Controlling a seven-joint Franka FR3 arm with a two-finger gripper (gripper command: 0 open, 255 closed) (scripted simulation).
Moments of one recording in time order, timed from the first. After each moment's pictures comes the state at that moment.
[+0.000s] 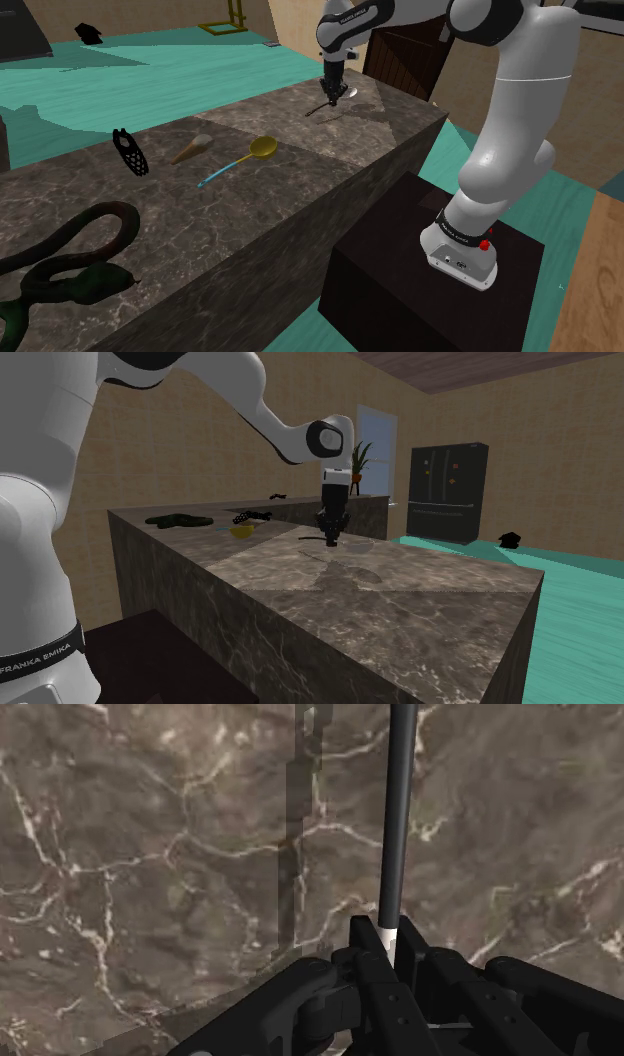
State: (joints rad) arm -0.29 0.36 0.08 -1.74 -0.07 2.00 1.48
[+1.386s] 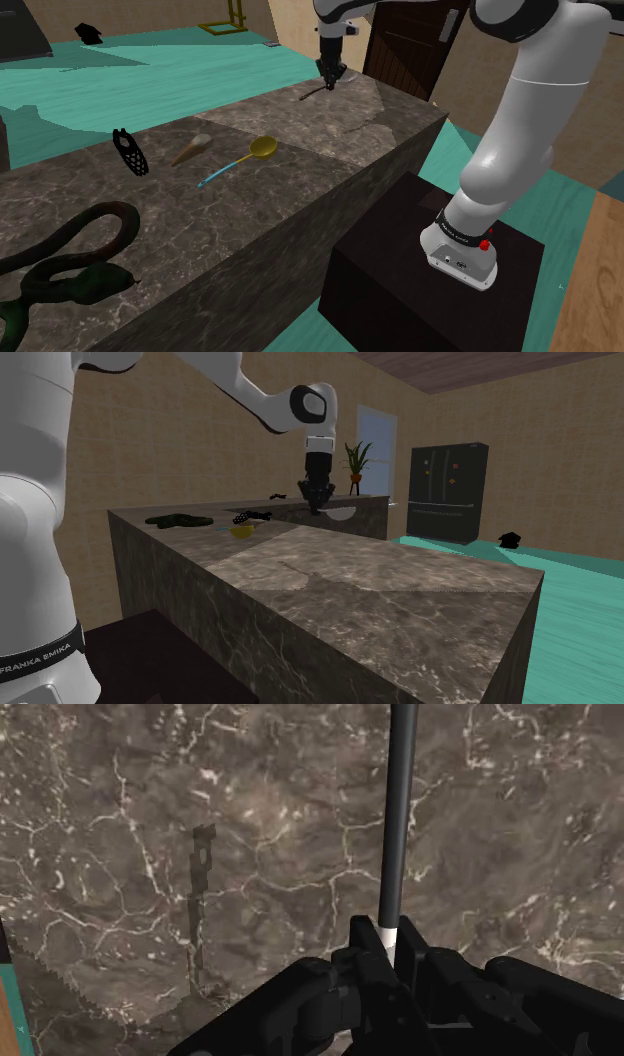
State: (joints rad) arm -0.25 0.22 0.11 -1.71 -0.06 1.83 1.55
